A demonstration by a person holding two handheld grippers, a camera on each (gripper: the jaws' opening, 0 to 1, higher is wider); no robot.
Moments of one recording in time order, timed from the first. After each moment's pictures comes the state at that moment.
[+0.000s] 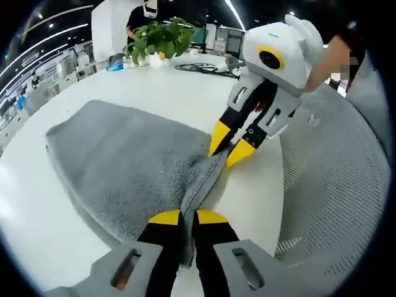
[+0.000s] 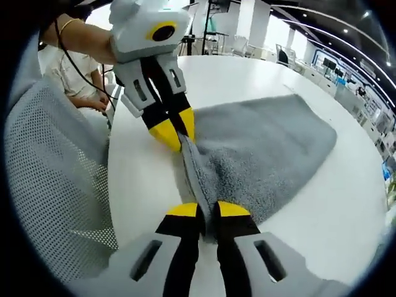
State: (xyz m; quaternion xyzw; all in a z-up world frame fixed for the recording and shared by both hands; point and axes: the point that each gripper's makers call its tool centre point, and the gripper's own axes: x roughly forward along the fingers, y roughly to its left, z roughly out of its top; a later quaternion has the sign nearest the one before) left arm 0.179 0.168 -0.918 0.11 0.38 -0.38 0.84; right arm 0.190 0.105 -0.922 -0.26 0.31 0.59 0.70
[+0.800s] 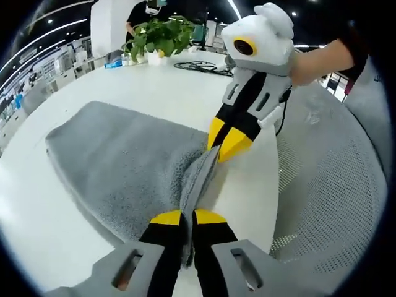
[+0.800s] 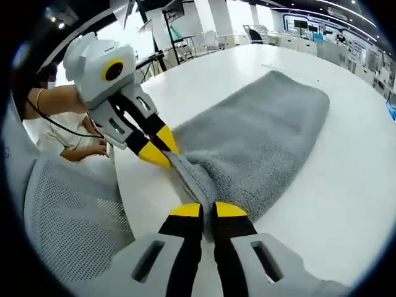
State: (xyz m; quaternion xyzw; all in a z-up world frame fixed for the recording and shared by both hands) left arm 0.177 0.168 -0.903 0.16 0.38 -0.39 0.82; right arm 0.198 0.107 -0.901 -0.15 0.39 0.57 0.71
